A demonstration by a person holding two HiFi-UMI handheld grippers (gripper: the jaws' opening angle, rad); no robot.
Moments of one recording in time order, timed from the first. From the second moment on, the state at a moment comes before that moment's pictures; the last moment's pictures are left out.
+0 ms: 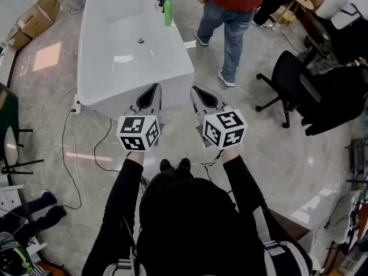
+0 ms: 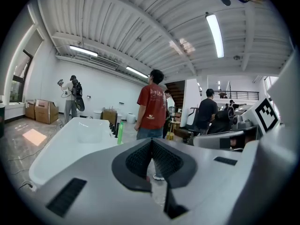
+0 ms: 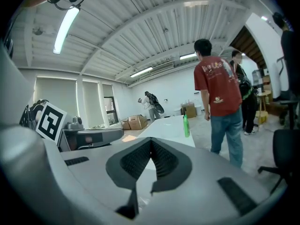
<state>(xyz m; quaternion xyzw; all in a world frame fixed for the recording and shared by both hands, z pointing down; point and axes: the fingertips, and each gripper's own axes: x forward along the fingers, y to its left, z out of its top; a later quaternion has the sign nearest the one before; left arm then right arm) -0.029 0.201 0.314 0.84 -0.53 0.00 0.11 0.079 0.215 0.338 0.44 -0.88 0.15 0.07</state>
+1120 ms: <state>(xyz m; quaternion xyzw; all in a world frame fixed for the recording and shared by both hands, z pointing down) -0.009 0.112 0.314 0.84 -0.53 0.03 0.09 0.110 0.138 0.350 0.46 -0.87 0.17 0.09</state>
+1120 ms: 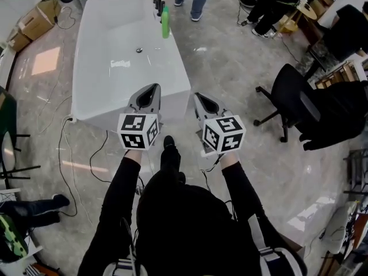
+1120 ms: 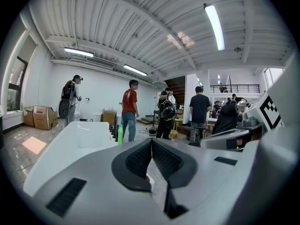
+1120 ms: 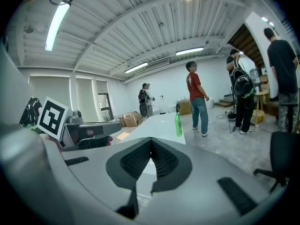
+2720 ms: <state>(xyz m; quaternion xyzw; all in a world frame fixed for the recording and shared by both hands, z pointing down) -0.054 -0.173 0.355 0.83 -0.53 0.03 0.15 0.059 -0.114 0.385 0.45 -0.86 0.18 0.17</state>
